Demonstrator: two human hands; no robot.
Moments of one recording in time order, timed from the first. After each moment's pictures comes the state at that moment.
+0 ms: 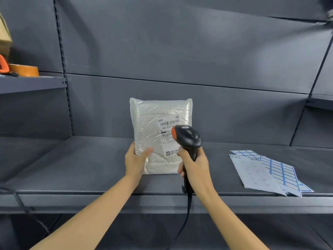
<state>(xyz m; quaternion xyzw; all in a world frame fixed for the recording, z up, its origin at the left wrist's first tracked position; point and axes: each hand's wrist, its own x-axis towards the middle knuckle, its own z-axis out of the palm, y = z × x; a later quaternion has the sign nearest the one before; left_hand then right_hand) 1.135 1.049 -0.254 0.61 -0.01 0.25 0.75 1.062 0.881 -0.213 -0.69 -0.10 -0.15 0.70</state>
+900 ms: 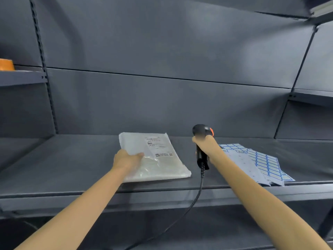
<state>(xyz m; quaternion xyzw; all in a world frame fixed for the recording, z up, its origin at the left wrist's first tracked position) 1.140 1.055 -0.248 0.79 0.14 0.08 0.59 1.156 0.795 -0.194 -0.85 0.10 -0.10 0.52</state>
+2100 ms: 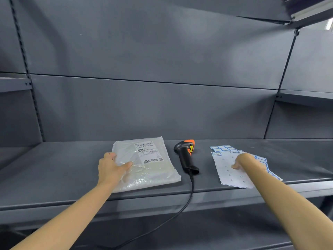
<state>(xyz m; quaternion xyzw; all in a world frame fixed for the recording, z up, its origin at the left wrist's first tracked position) 1.140 1.050 -0.264 0.83 0.12 0.19 0.52 1.189 0.616 -0.241 -0.91 0.30 -0.01 0.28</state>
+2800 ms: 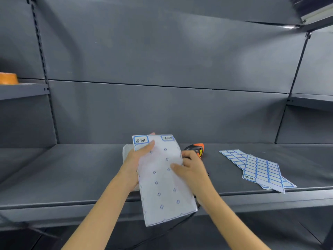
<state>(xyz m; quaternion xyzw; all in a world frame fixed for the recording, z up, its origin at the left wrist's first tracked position) 1.090 1.017 -0.201 0.49 -0.11 -0.06 0.86 1.055 0.850 -0.209 -0.73 -0.07 -0.09 0.67</state>
